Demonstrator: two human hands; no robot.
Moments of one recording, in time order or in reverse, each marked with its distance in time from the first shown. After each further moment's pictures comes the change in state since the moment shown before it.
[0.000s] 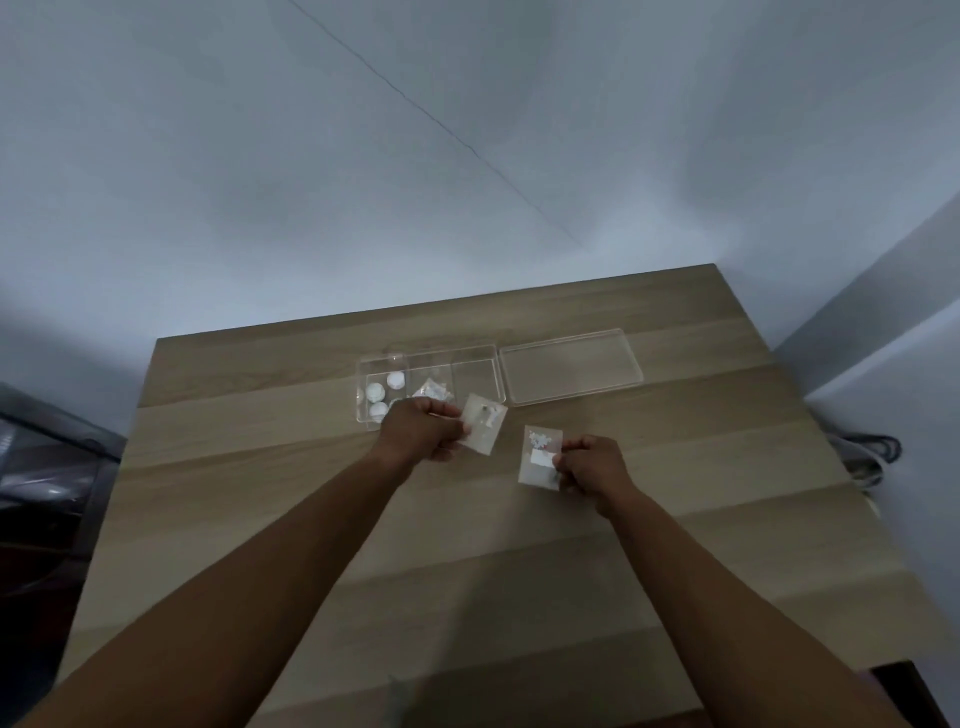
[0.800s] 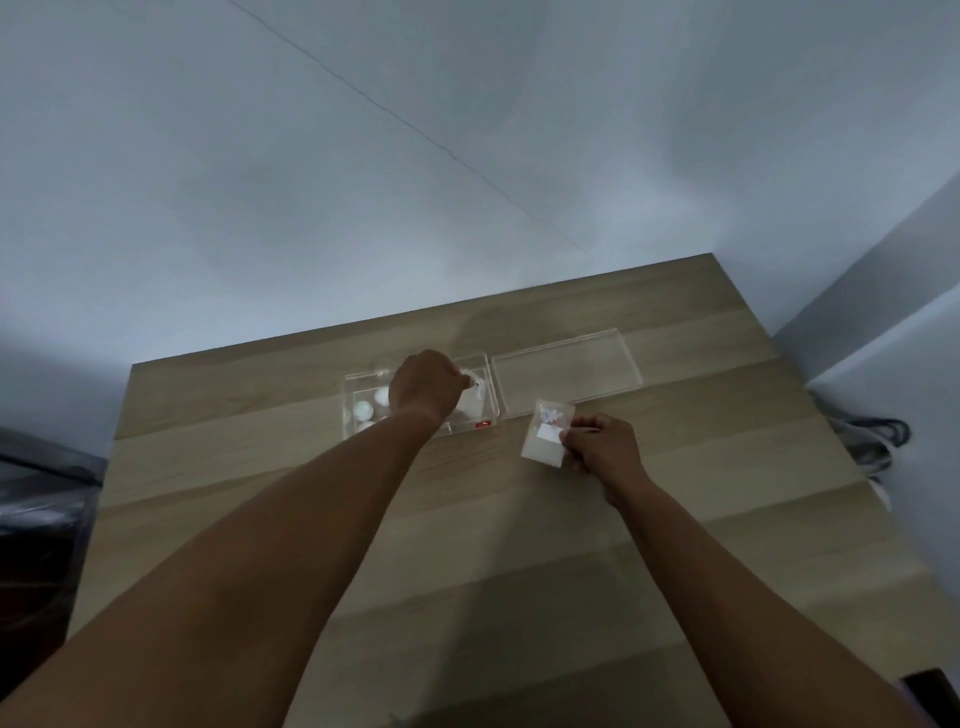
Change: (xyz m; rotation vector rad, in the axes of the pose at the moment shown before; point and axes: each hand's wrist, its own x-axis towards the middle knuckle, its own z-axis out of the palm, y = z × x) left_hand 0.066 0.053 0.026 0.632 0.228 0.171; right_hand 0.019 -0.023 -0.012 0.170 0.081 -0.081
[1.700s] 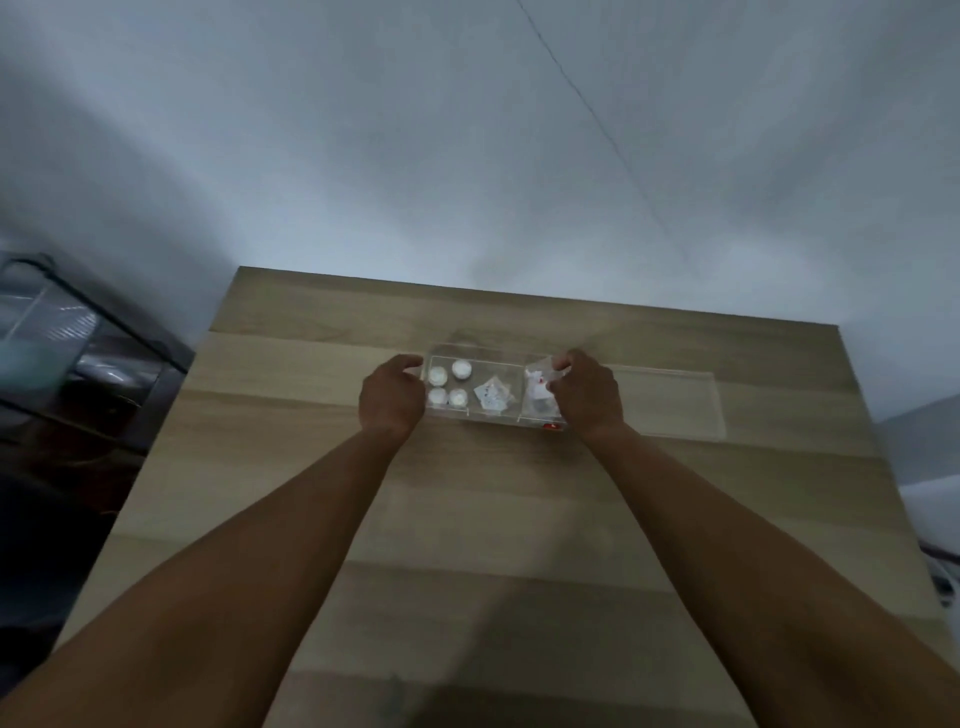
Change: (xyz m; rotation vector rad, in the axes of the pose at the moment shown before) left_hand -0.021 -0.128 -0.029 -0.265 0.317 -0.301; right_hand 0.038 -0.060 0.116 -0.785 -0.122 -0.488
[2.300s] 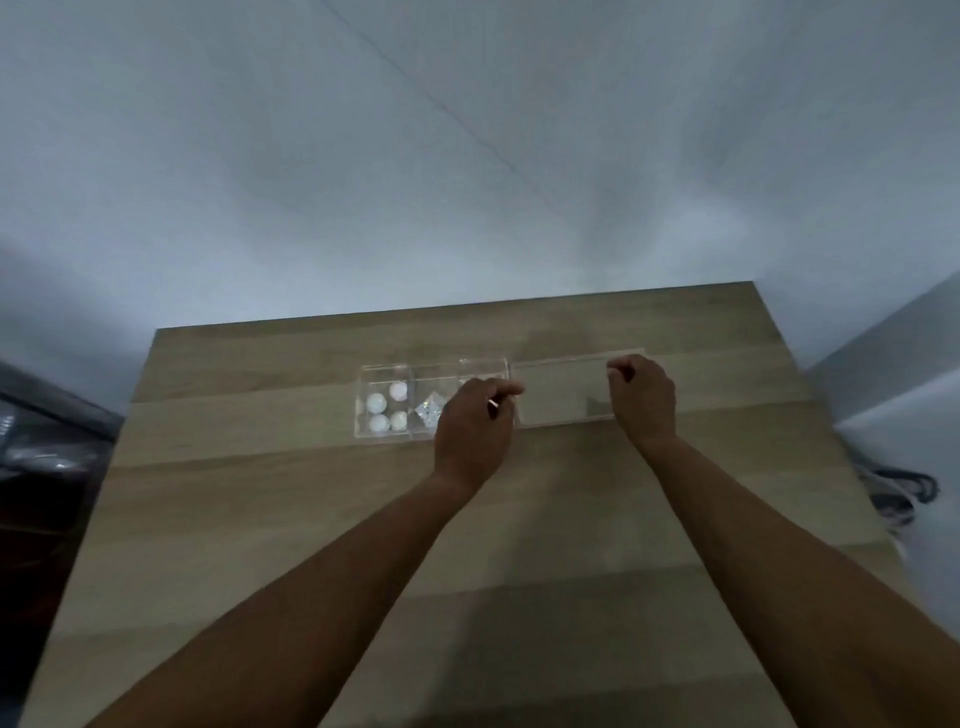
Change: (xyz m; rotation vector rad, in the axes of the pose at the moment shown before) left_hand -0.094 0.092 0.073 -0.186 -0.158 0.601; right_hand -0.005 0.100 -0.080 0.062 0.346 0.096
